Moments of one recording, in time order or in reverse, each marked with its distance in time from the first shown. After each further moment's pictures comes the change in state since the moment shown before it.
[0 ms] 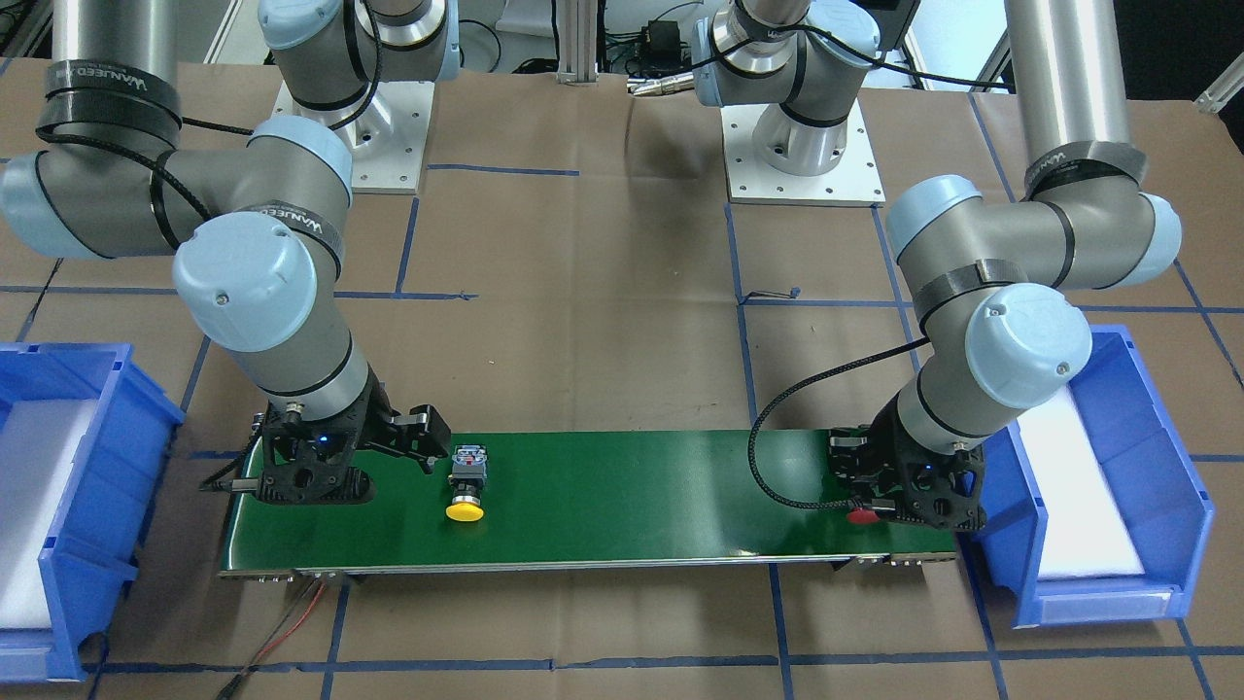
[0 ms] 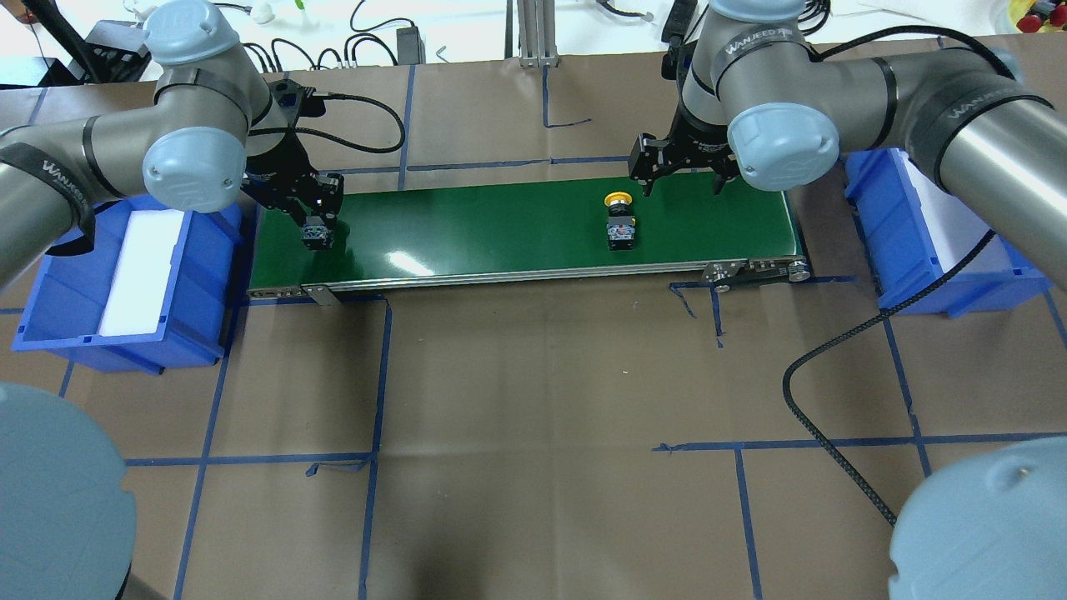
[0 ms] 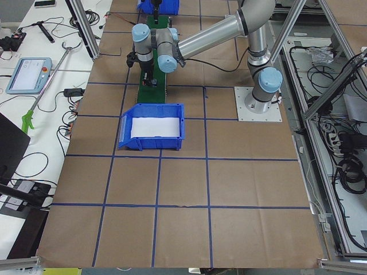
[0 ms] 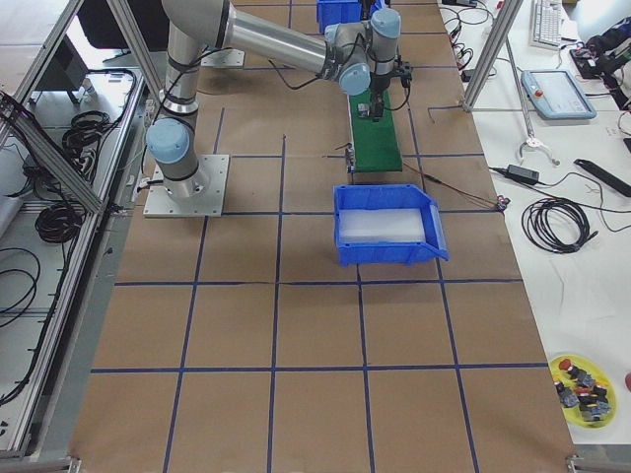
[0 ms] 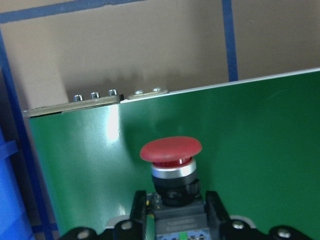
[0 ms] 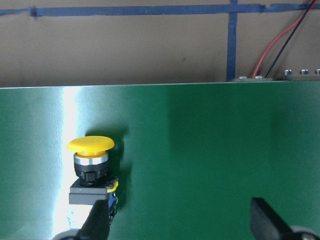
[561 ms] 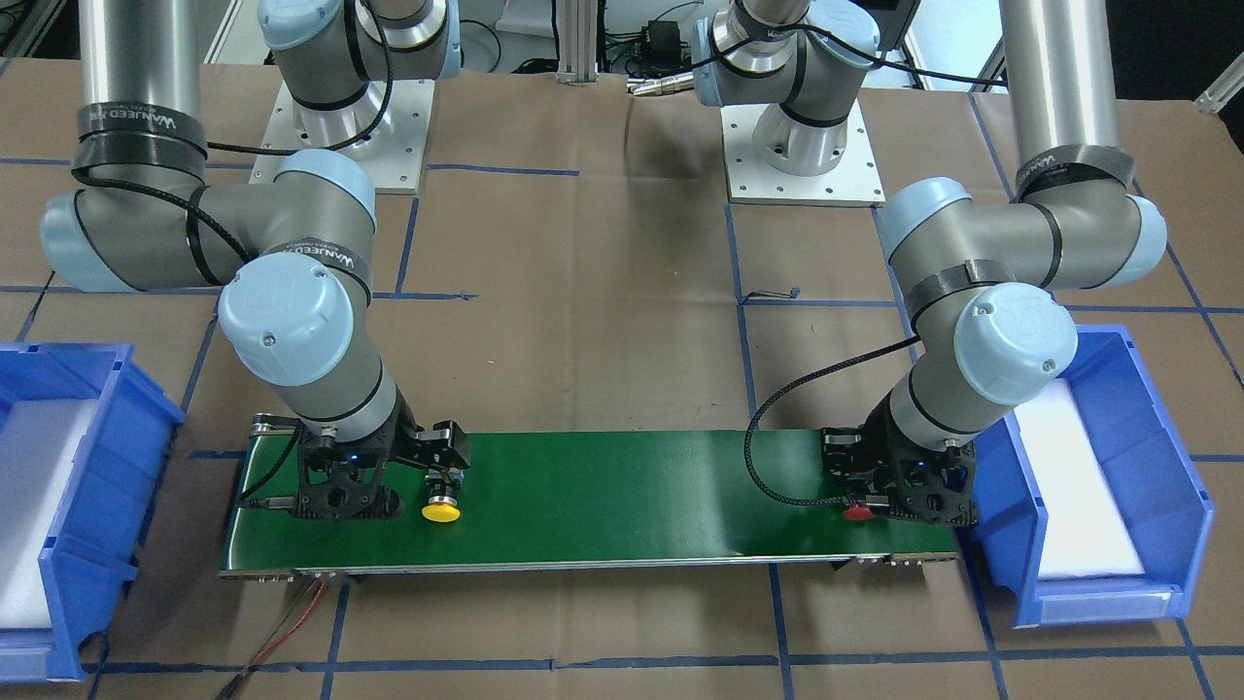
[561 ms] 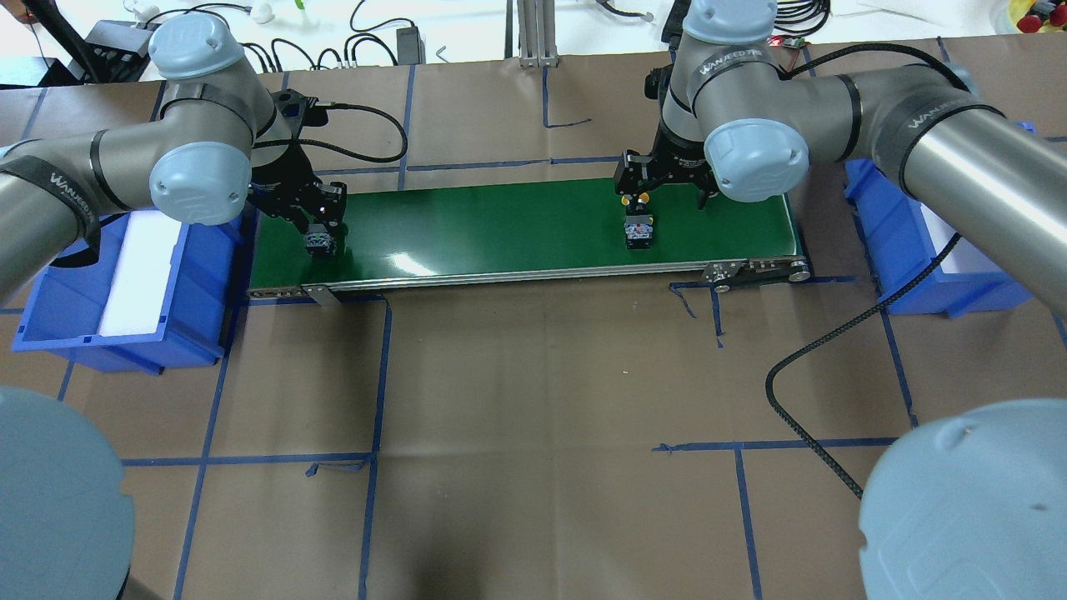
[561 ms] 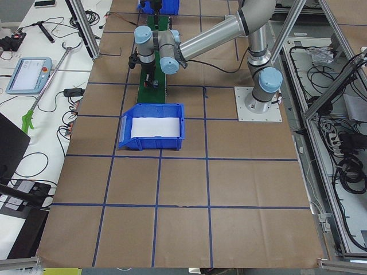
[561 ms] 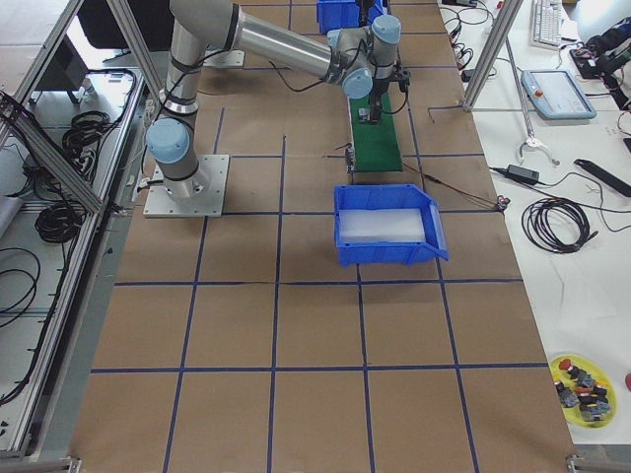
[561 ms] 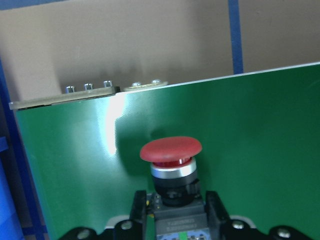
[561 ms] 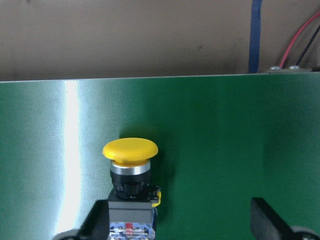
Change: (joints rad) left arm -0.001 0.002 -0.019 0.014 -0.001 -0.011; right arm 0.019 0.052 -0.001 -0.019 -0.001 0.017
